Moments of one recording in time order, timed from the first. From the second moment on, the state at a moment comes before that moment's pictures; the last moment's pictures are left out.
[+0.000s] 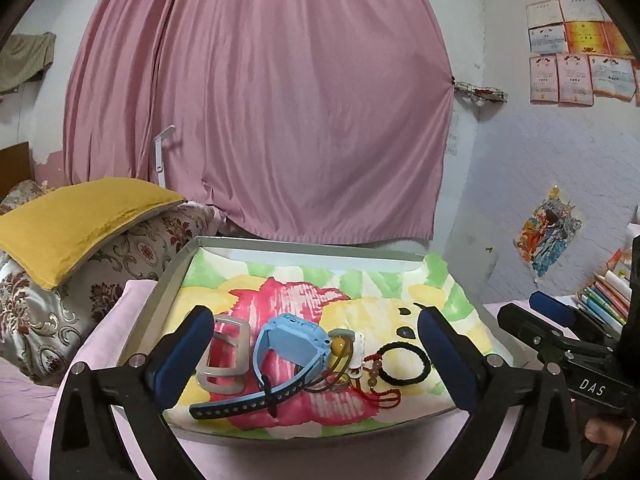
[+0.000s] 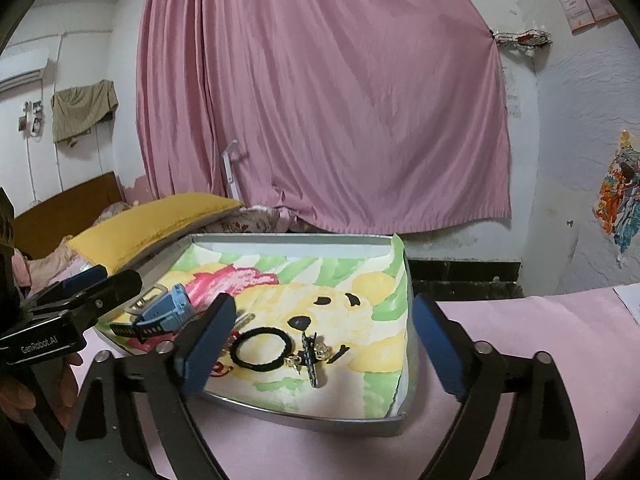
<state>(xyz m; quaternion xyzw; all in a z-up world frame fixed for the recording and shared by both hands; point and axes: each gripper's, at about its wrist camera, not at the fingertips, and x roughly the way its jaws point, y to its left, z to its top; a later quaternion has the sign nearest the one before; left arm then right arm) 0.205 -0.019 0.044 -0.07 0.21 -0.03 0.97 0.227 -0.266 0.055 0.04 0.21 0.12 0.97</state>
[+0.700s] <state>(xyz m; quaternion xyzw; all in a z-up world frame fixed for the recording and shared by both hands) 0.126 -0.012 0.059 -0.05 0.19 -0.03 0.98 0.144 -0.268 0.078 0.04 0.18 0.13 0.97</state>
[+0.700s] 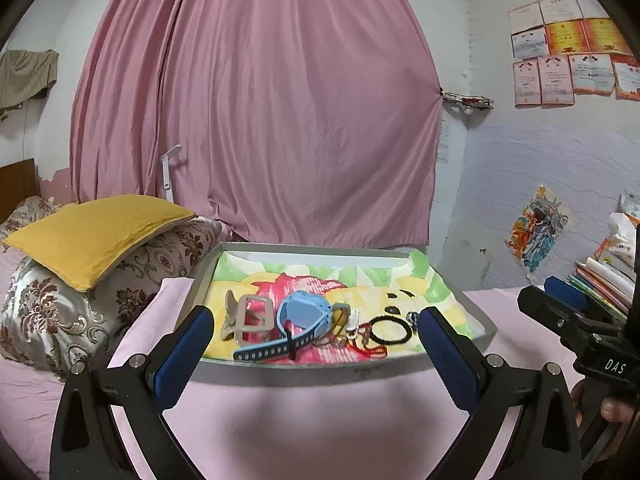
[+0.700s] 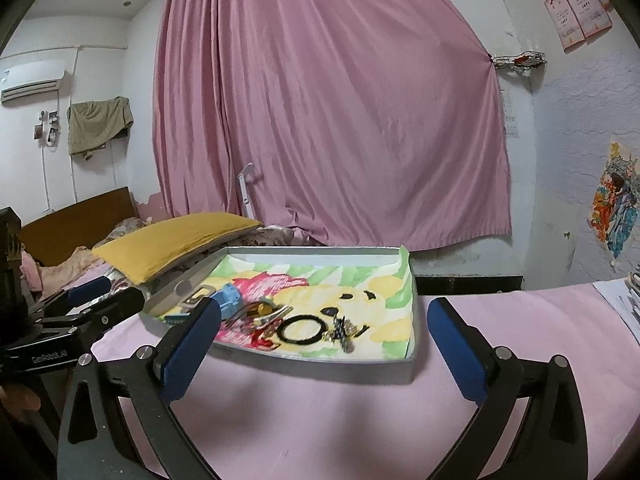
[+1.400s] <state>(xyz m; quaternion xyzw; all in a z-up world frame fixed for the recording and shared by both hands) 0.068 0.007 0.030 -0.06 0.19 0.02 0.98 0.080 -0.264 0.047 0.04 0.19 0.08 0.98</state>
